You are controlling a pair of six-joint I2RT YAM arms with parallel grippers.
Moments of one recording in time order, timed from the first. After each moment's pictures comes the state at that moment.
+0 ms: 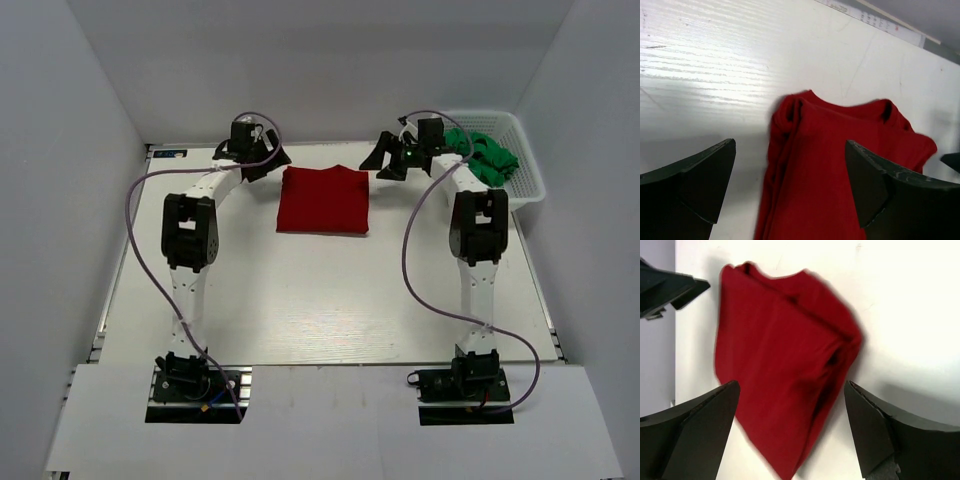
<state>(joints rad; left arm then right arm) -0.19 2.37 1.97 -0.26 0.16 -0.60 0.14 2.45 2.08 -0.35 -0.76 0.40</state>
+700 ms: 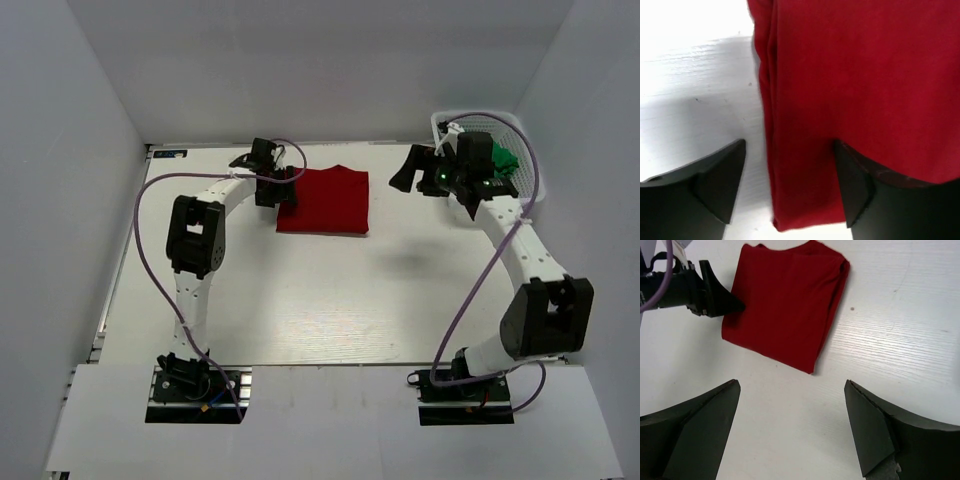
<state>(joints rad) -0.29 2.27 1.81 -0.51 0.15 -0.29 0.15 1.51 1.31 -0.39 -0.43 0.28</state>
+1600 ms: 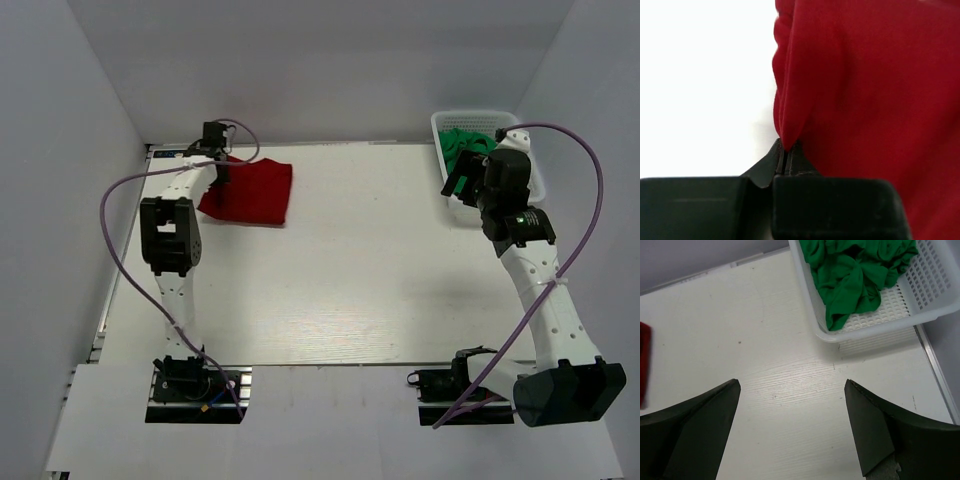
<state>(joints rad) -0.11 2.25 1.89 -0.56 -0.31 -0.05 0.14 1.13 1.22 -0.51 0.21 0.26</state>
